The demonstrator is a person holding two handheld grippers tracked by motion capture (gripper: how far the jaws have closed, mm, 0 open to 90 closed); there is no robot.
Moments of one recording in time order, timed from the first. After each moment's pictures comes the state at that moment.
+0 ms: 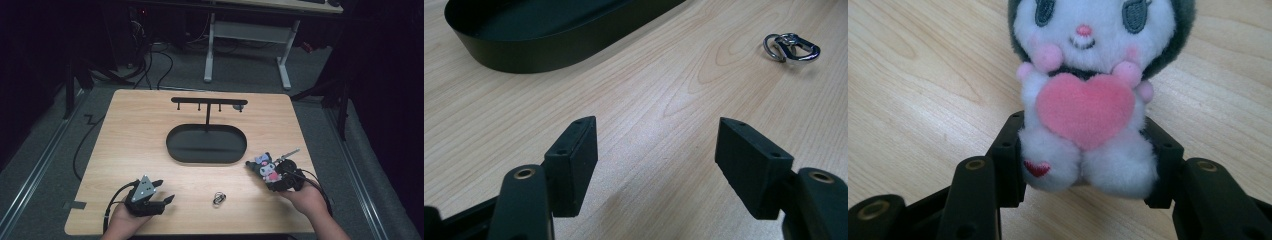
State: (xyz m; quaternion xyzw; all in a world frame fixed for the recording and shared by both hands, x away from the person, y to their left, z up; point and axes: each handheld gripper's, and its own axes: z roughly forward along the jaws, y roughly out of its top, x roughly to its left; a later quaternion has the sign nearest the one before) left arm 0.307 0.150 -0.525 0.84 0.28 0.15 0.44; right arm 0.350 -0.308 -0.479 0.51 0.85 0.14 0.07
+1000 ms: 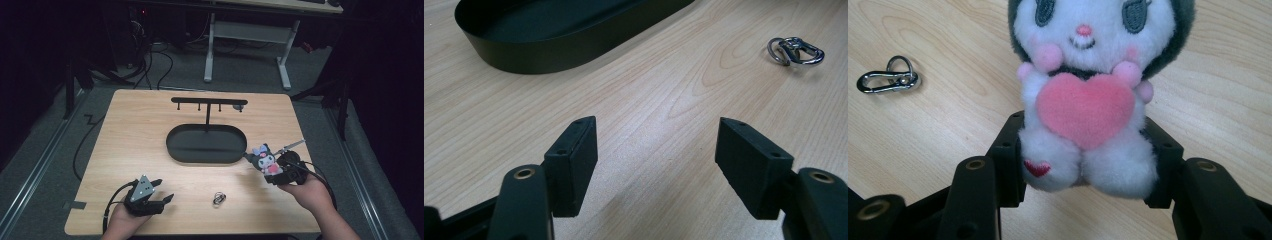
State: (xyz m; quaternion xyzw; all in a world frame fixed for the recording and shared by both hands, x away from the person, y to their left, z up) left arm 0.307 0.152 -0.524 0.83 0.29 0.16 0.45; right arm 0.348 -0.296 -0.428 0.49 0.85 0.18 0.07
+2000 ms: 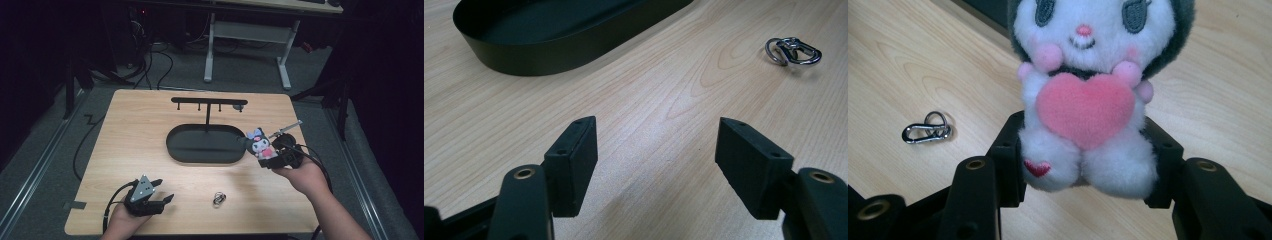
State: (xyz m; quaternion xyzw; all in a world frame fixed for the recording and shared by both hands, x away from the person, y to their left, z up) left arm 0.307 0.152 -0.524 0.83 0.28 0.16 0.45; right arm 0.375 -0.277 -0.388 0.48 0.85 0.21 0.08
